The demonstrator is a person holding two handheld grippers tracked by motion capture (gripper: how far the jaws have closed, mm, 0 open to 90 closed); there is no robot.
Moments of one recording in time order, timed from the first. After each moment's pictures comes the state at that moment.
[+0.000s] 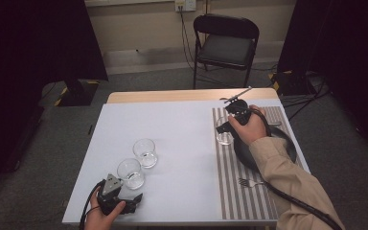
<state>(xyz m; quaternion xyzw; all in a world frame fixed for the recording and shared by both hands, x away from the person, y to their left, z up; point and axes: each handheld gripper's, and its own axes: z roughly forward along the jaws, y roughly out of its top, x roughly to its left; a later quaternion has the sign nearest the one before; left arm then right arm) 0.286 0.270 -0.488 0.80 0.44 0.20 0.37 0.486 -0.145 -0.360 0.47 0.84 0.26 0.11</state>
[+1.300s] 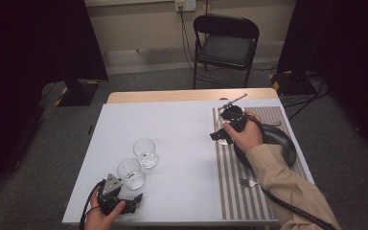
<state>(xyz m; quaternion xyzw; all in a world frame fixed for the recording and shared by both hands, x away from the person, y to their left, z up) 0.286 0.270 -0.488 0.80 0.44 0.20 0.37 0.469 -0.130 -0.367 0.44 0.85 0.28 0.09</state>
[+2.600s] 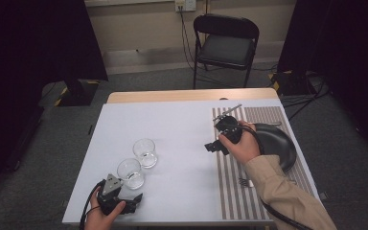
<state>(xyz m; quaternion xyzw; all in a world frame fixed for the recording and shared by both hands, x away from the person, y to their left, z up) 0.286 0.271 -0.488 0.80 0.44 0.20 0.37 0.440 -0.115 -0.376 0.41 0.86 0.28 0.07</state>
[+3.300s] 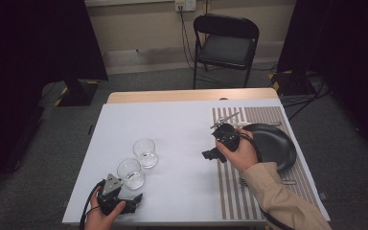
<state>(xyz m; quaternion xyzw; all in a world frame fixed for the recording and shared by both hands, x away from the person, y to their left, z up) 0.286 0.271 -0.488 0.80 0.44 0.20 0.37 0.425 -0.108 -0.390 0.41 0.87 0.29 0.05</state>
